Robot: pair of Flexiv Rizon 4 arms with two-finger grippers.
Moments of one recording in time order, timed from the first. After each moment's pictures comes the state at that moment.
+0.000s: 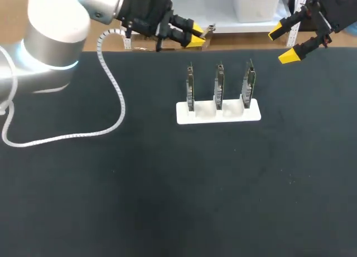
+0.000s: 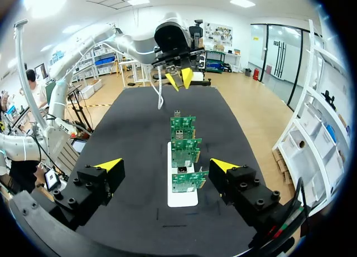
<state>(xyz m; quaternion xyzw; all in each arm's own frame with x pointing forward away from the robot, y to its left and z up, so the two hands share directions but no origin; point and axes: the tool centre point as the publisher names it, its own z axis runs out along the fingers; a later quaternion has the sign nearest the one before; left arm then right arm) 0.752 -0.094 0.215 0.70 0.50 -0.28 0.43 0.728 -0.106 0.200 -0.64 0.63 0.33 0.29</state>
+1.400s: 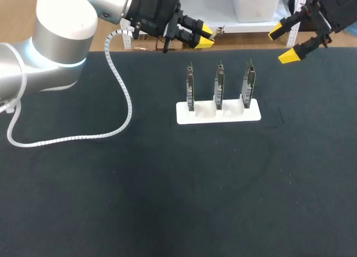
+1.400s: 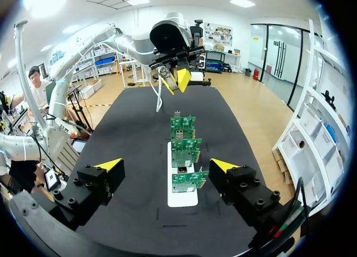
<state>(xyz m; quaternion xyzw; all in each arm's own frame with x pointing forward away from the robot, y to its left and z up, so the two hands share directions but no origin) 0.748 -0.112 0.221 0.72 0.46 -0.29 0.44 0.728 -0.106 0.200 -0.64 0.63 0.33 0.29</state>
